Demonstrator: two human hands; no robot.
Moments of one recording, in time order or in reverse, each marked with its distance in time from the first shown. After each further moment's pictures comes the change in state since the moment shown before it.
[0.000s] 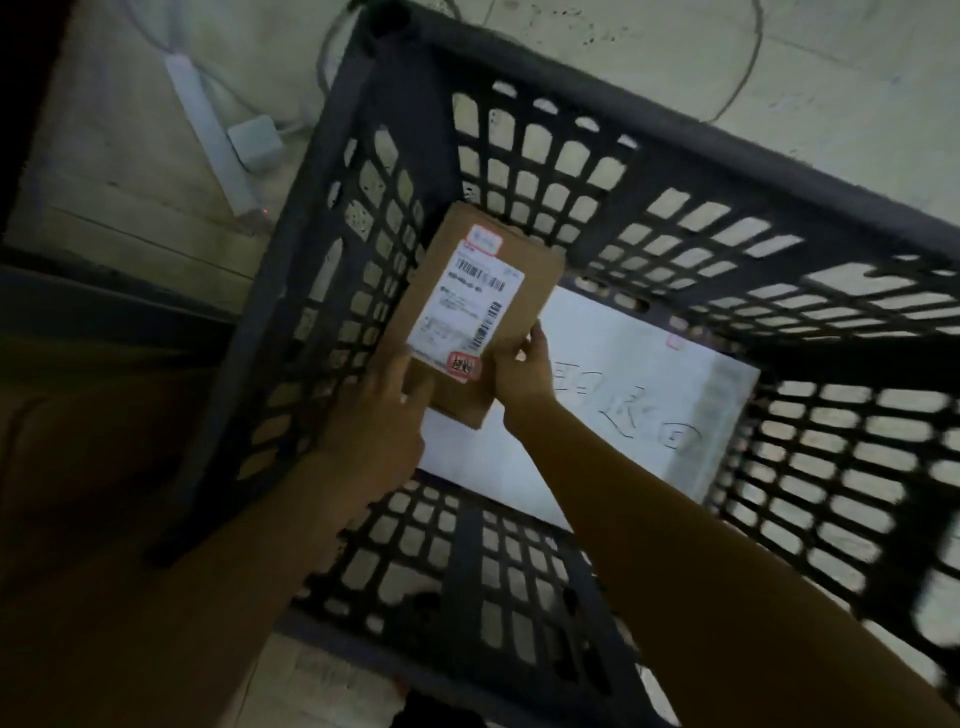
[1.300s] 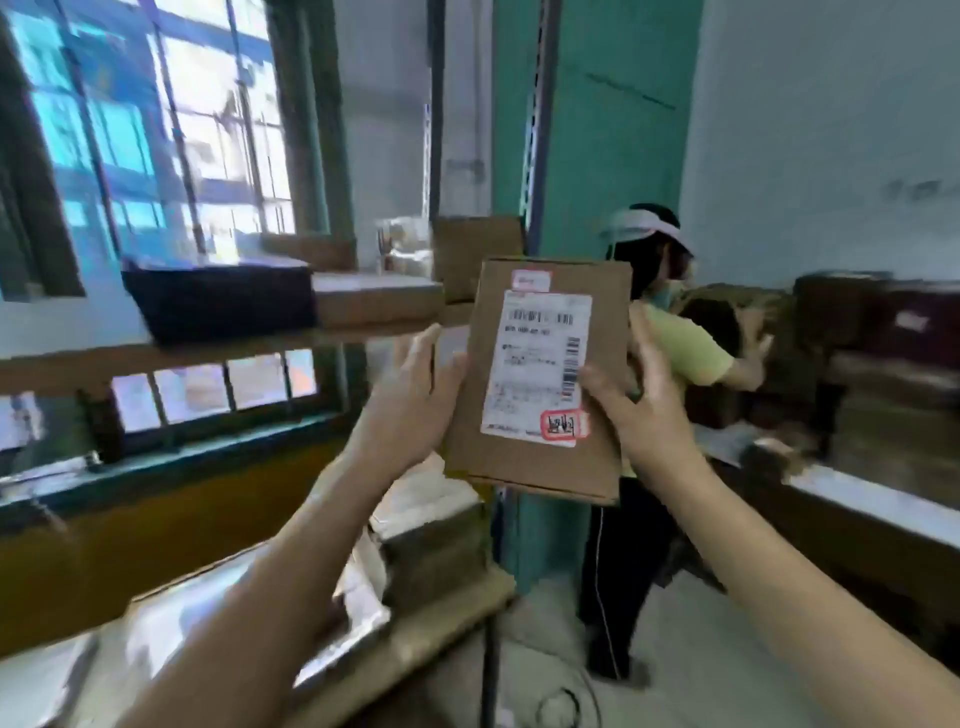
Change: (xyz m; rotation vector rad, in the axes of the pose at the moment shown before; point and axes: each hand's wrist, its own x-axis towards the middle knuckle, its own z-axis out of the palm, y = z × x) left_hand -0.883 0.140 -0.617 -0.642 1.537 -0.257; right_hand -1.006 -0.453 -0.177 -0.072 -0.763 -1.725
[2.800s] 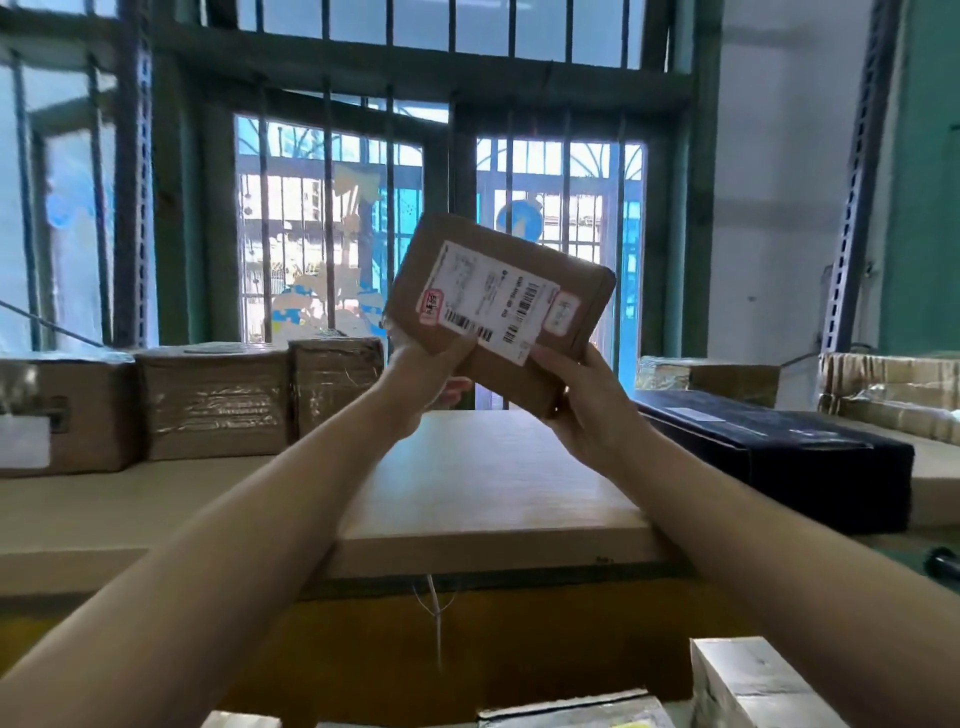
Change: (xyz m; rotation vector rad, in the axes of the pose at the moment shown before) left_hand 0.042 -0.187 -0.361 -0.402 0.518 -0.242; right_hand 0.098 -0.110 0.437 0.958 -0.638 0.263
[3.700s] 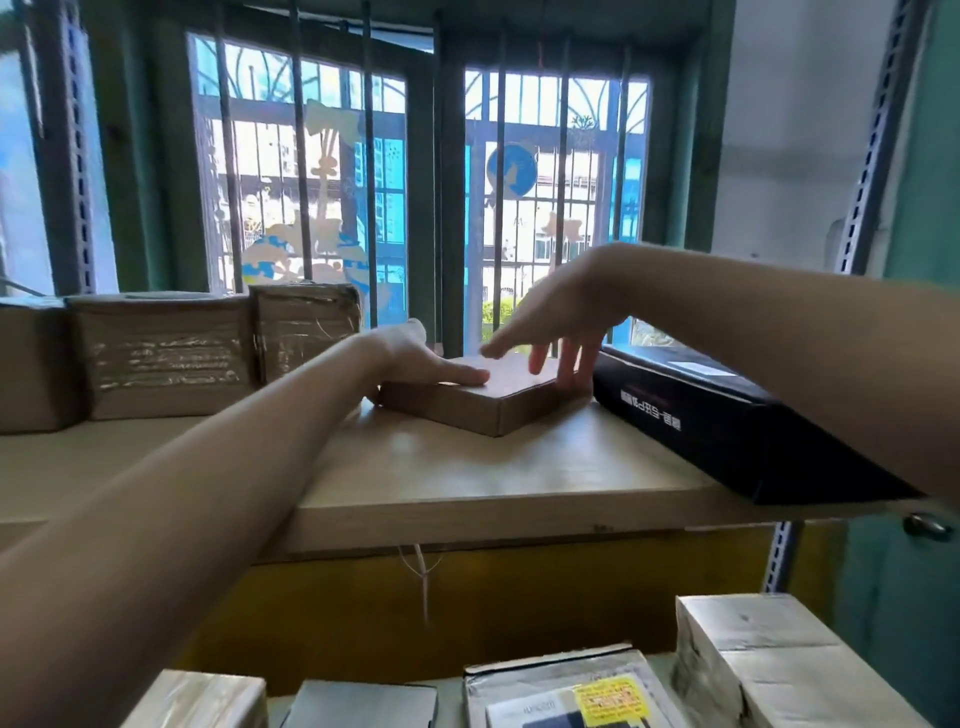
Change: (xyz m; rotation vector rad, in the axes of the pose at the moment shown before) left_hand 0.014 -0.009 -0.002 1.027 -0.270 -0.338; right_hand 0.043 -0.048 0.034 -1.689 -0.488 0.766
